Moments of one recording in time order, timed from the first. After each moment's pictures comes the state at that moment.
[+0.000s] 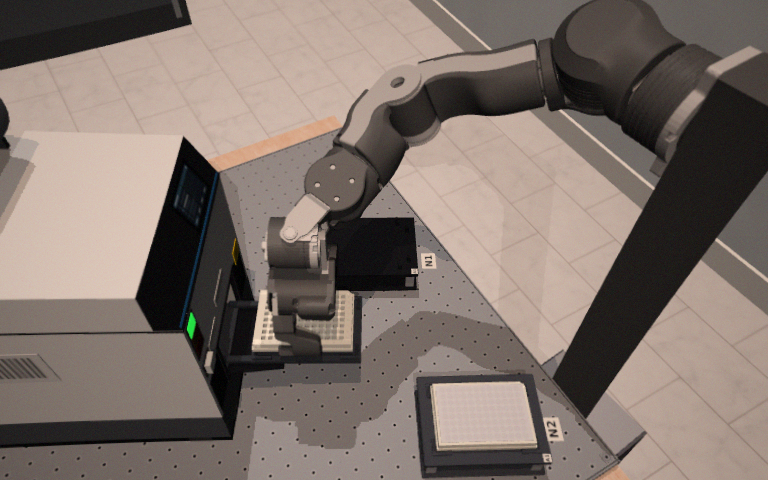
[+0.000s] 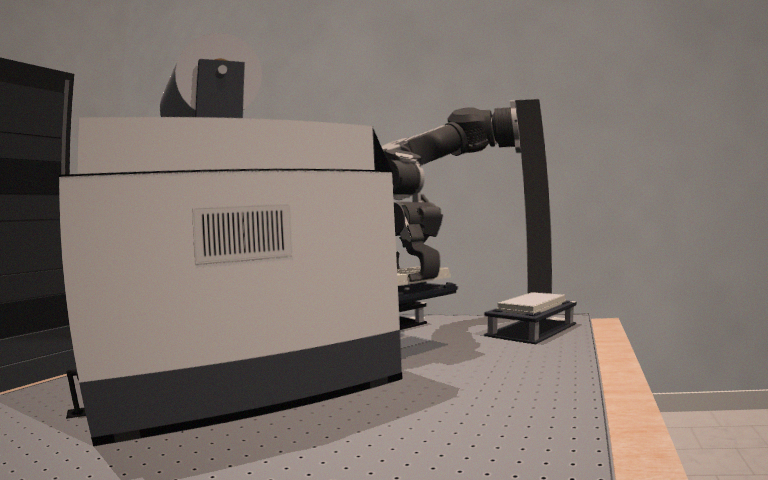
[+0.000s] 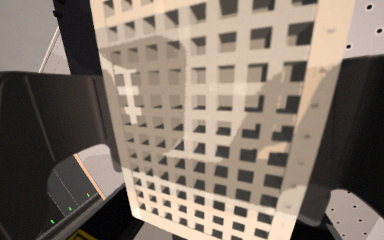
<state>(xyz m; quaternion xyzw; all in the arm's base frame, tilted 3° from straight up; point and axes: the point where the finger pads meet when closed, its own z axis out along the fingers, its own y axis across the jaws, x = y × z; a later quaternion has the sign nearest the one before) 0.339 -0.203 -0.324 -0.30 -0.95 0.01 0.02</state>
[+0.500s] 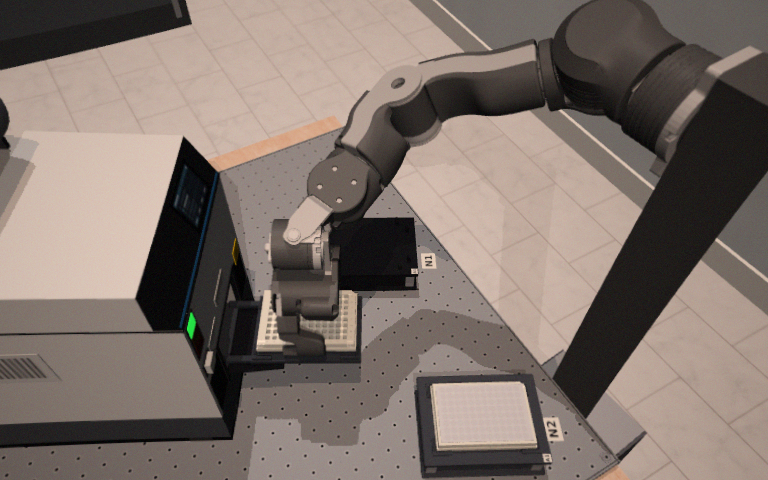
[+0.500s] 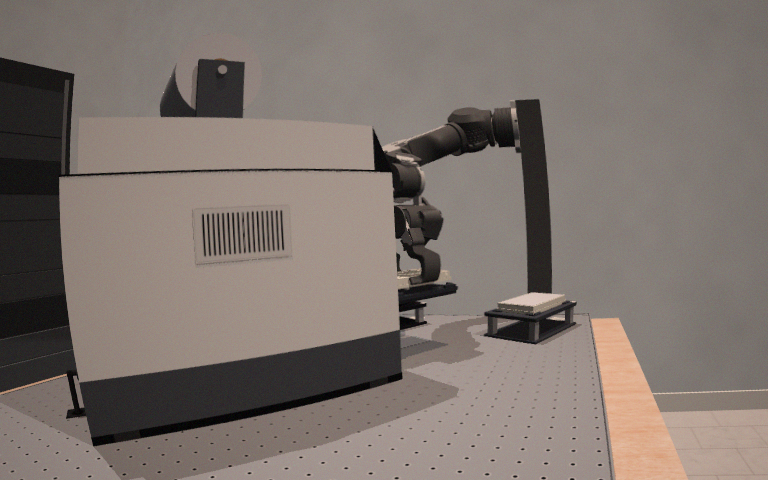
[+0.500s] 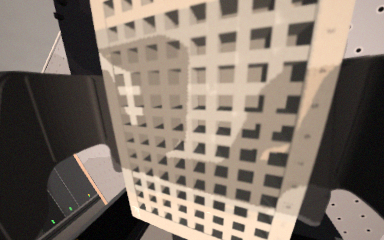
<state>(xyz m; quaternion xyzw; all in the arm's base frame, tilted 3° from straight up) 0.333 -0.204 -0.329 -0.30 -0.95 0.01 0.02</state>
